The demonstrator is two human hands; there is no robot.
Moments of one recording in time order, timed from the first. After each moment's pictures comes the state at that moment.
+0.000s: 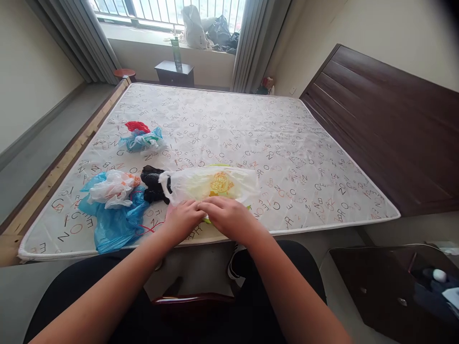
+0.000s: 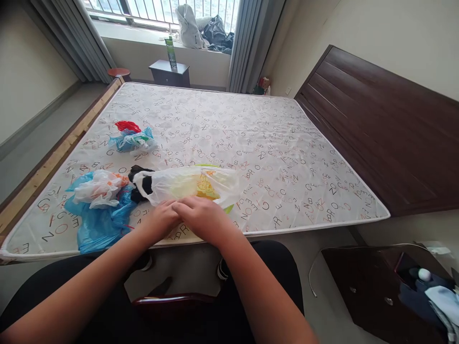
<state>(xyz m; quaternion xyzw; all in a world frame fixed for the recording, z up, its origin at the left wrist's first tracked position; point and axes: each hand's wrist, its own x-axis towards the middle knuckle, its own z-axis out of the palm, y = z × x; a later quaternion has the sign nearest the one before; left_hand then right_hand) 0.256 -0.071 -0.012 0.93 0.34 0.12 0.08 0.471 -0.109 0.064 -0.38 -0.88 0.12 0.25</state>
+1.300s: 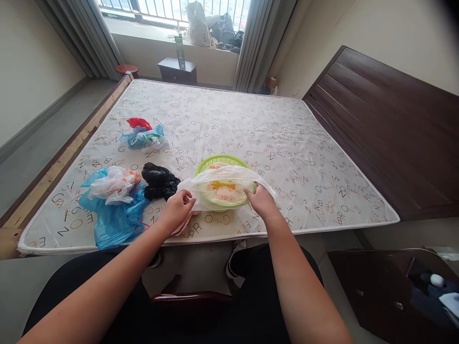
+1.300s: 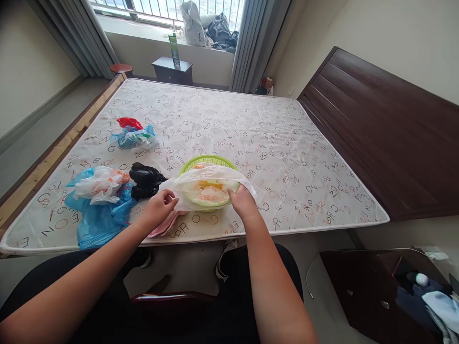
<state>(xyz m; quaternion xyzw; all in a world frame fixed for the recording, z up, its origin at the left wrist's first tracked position) 0.247 -0.048 -0.032 0.69 0.62 0.21 0.32 0.558 -0.070 0.009 -0.80 -0.52 0.25 0.17</state>
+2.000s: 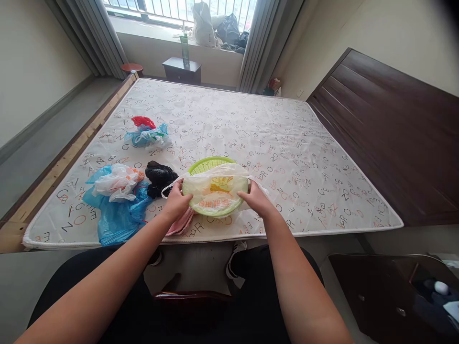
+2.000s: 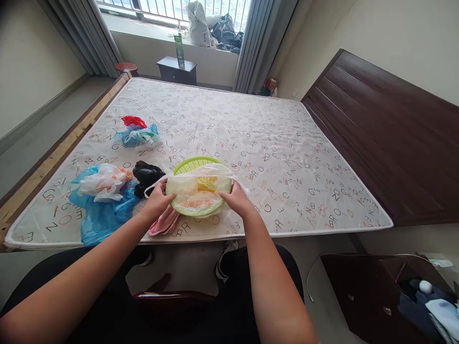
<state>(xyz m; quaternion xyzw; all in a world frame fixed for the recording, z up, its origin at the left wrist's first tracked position) 0.249 -0.030 -0.038 0.50 0.60 0.39 0.49 0.543 -0.062 0.000 -0.67 -0.52 0.42 0.31</state>
